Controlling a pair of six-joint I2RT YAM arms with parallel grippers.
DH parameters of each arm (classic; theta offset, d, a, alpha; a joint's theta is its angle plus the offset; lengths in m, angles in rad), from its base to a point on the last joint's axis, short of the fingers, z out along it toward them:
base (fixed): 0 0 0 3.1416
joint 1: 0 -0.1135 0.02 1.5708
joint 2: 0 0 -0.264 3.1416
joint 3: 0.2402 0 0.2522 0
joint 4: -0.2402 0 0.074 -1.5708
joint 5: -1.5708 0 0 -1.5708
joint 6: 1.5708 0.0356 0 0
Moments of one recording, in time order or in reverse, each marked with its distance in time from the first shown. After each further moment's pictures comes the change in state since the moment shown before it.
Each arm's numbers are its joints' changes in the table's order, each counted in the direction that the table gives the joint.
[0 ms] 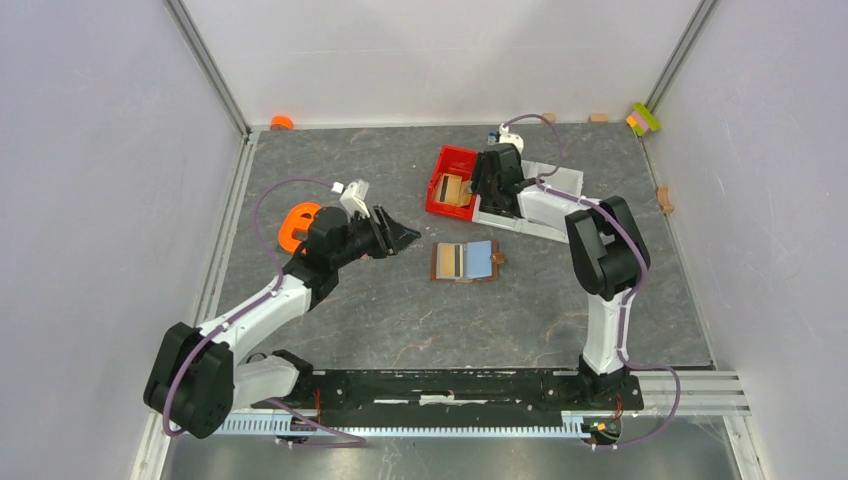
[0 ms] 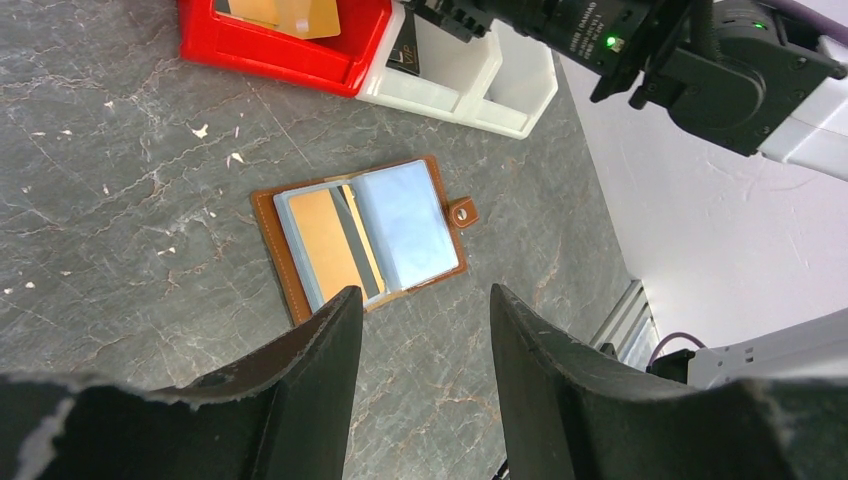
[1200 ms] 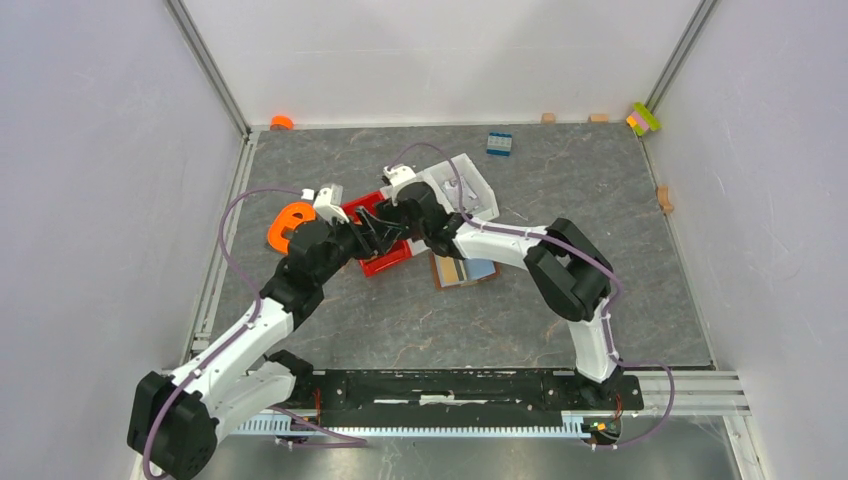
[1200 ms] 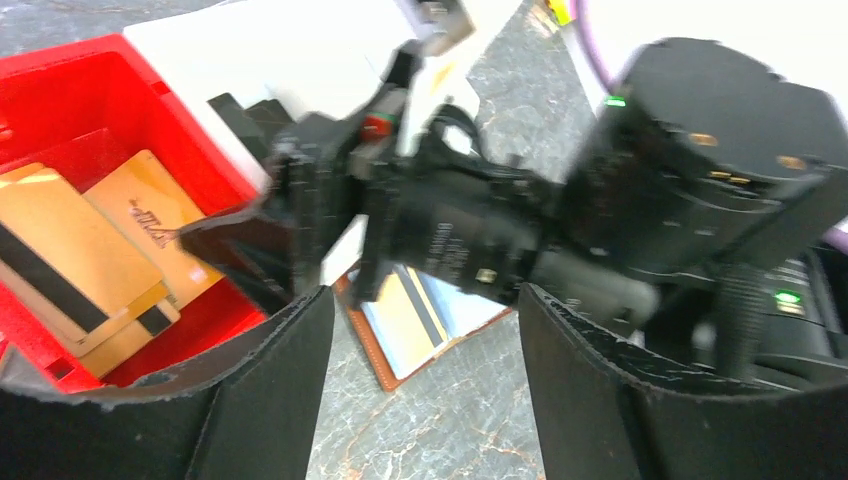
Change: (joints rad) left arm 0.000 -0.233 -0.044 -0.097 0.228 0.065; right arm -0.449 0.069 0.100 0.089 0.099 -0.246
